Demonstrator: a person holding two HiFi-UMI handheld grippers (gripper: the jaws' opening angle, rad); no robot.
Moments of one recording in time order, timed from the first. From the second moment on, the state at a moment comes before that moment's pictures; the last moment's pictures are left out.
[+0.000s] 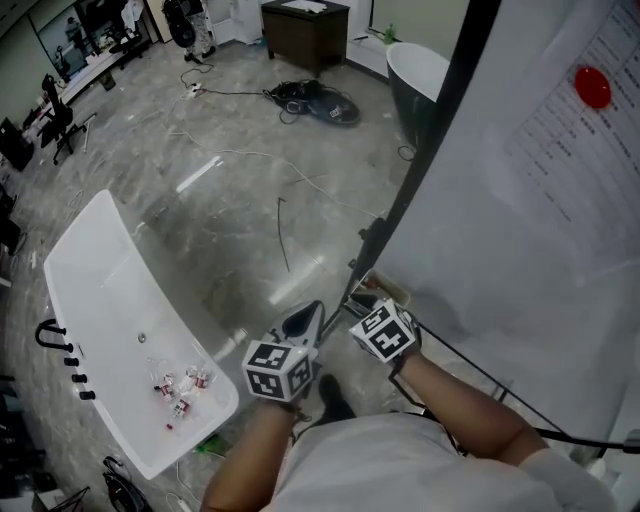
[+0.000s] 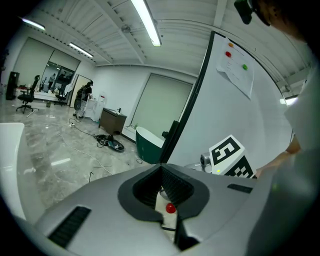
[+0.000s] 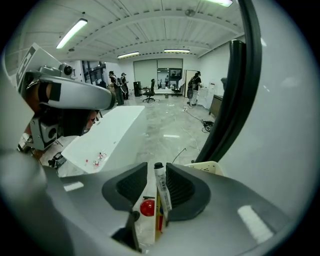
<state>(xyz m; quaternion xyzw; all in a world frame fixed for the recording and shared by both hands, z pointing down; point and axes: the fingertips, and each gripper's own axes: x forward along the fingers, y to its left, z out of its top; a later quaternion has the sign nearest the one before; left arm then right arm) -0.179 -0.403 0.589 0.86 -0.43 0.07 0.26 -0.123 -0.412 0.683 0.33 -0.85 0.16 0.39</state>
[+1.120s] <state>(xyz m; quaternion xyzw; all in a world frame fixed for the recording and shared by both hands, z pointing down) -0.152 -0.384 0.542 0.89 -0.41 0.06 0.21 -0.103 -0.397 0.608 0.36 -0.90 0.05 0.26</state>
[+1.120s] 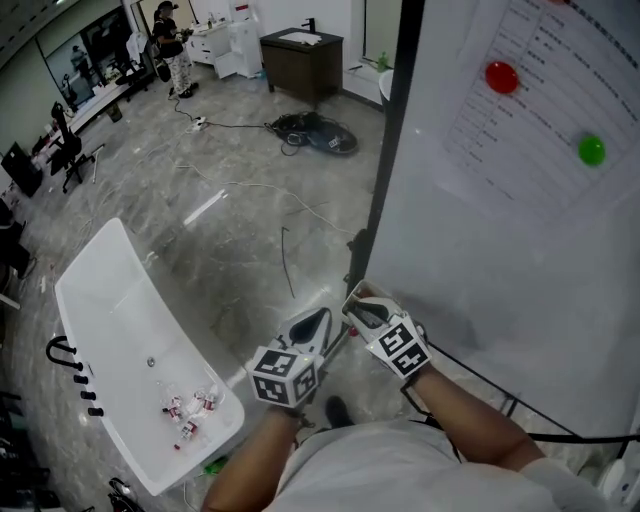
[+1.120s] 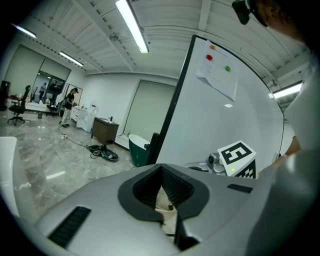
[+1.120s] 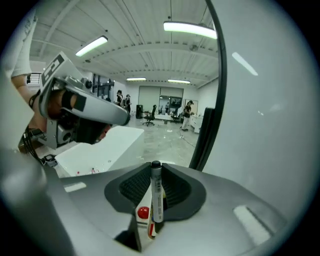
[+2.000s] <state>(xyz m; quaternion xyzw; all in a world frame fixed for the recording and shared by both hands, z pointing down) -0.086 -0.370 0.412 0.90 -0.42 0.00 0.09 -0.028 -0.357 0.392 0.37 -0.93 0.03 0.01</state>
